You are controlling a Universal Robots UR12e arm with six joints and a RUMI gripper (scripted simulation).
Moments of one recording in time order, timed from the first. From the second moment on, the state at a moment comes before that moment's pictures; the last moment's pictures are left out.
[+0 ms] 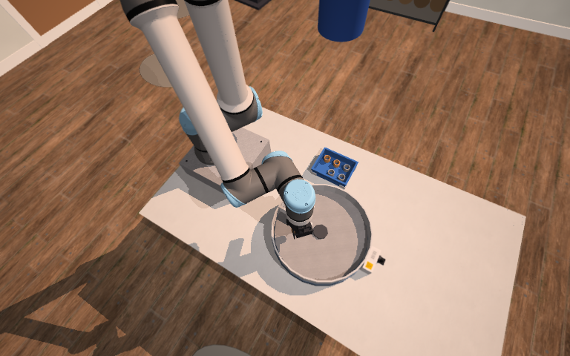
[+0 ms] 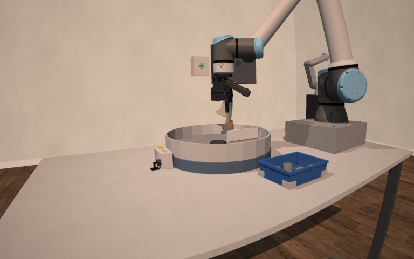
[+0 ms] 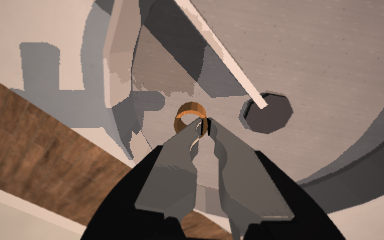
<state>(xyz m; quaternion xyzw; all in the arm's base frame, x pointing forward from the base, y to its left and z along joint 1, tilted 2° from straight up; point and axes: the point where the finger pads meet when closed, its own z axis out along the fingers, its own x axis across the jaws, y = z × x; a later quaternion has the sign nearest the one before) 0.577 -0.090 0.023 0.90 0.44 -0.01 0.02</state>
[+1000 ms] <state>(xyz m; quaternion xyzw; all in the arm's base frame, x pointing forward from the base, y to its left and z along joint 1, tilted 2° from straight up) 0.577 -0.091 -0.007 0.90 0.44 -0.01 0.02</state>
